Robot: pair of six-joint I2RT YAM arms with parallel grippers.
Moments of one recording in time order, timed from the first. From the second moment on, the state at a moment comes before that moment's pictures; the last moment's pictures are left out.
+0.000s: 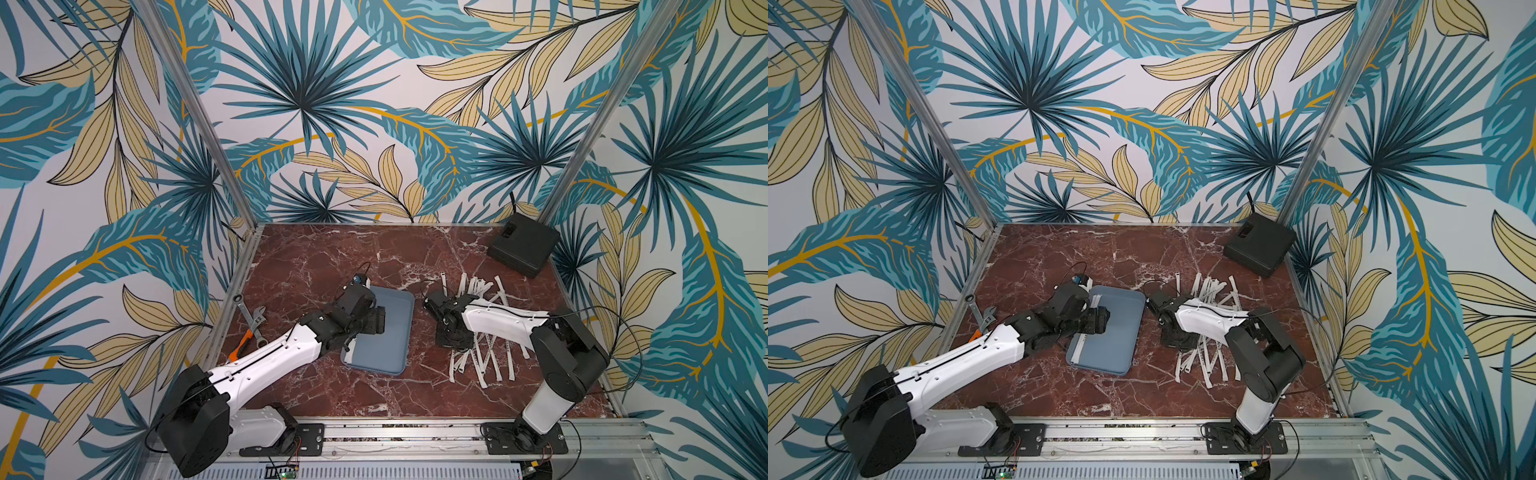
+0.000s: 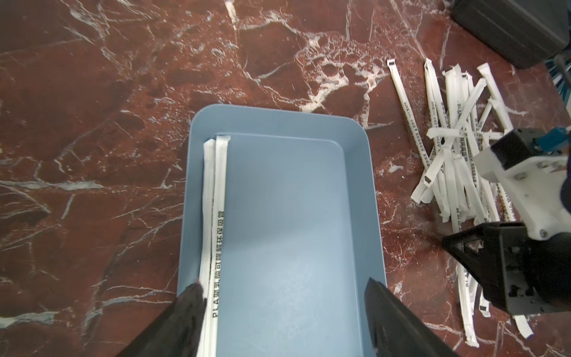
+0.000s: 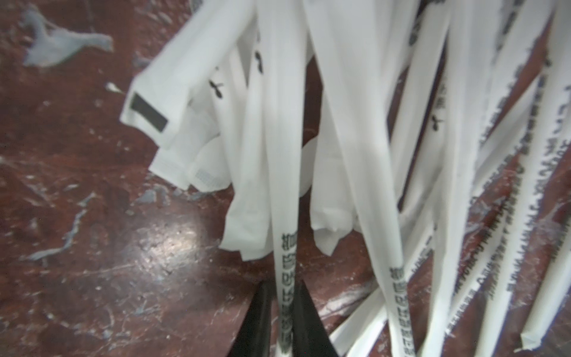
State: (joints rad) left arm -0.69 1.25 0.85 -0.41 -0.16 -0.55; right arm 0.64 1.72 1.00 -0.81 0.24 0.85
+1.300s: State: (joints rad) left arm -0.44 1.01 0.78 -0.49 -0.14 -0.54; right arm 0.93 2.18 1.62 -0.55 0.01 1.12
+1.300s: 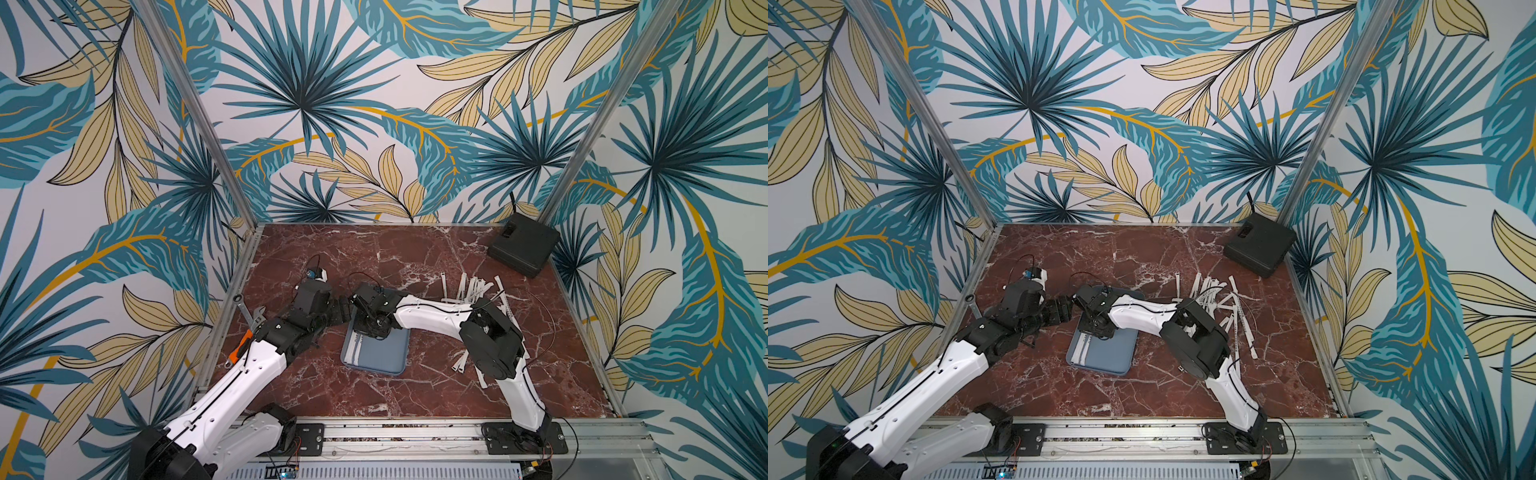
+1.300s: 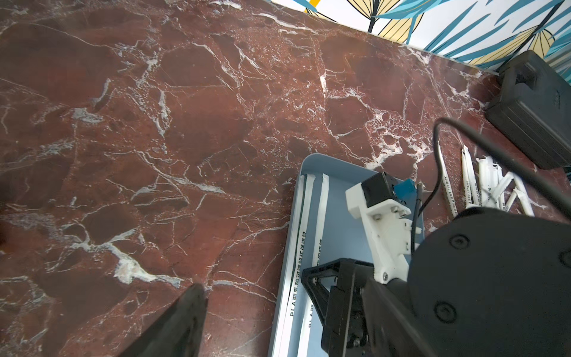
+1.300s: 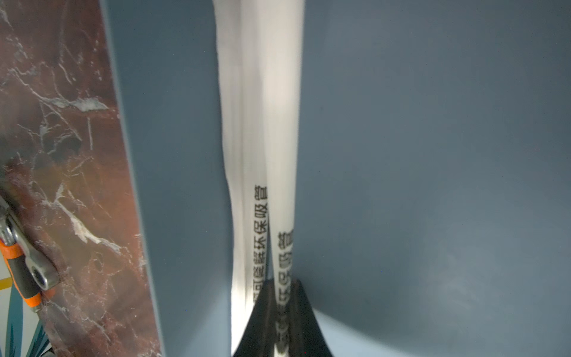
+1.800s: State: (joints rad) left arm -0.44 1.01 0.78 -0.50 -0.13 -0.53; right arm 0.92 2.04 1.53 -0.63 -0.02 1.03
